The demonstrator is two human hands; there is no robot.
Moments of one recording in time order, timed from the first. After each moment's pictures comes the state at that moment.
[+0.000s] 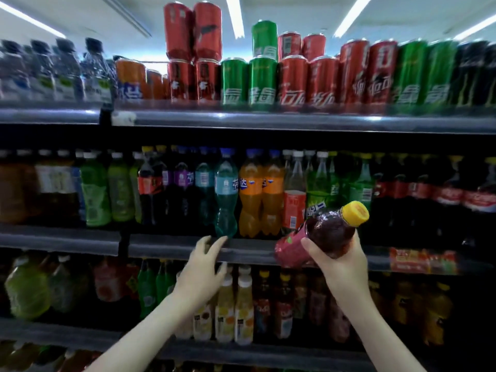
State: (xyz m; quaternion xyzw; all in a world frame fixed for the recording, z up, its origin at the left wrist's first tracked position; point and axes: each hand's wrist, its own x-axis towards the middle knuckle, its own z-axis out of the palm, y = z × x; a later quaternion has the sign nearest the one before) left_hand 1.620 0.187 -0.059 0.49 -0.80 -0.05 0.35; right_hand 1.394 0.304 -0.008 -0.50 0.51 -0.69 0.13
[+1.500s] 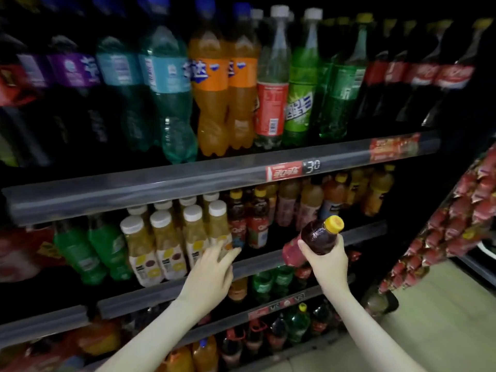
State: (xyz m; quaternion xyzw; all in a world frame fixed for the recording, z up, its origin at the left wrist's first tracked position) left_hand 1.604 0.137 -0.235 0.27 -0.94 -0.09 0.18; right_hand 1.392 0.273 -0.213 -0.24 0.75 -0.61 0.12
